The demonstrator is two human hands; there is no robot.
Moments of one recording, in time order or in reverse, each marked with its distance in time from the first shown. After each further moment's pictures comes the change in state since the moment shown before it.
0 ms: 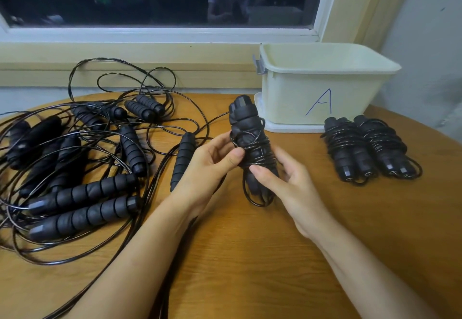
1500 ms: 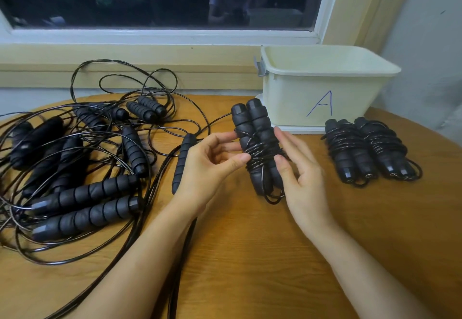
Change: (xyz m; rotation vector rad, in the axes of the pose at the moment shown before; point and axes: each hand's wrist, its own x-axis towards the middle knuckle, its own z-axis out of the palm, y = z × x) left_hand -0.004 0.006 0.003 0.168 0.135 0.141; right_hand 0.007 0.014 -0.008 -0.451 0.329 -0.310
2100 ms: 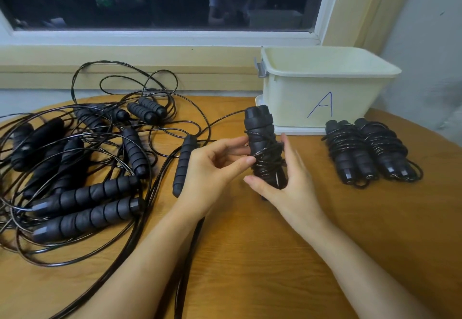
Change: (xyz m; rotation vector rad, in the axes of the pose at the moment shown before) left_hand -0.003 0.001 0.004 0.113 -0.029 0.121; right_hand -0.005 -0.010 0.004 -0.029 -0.181 0.271
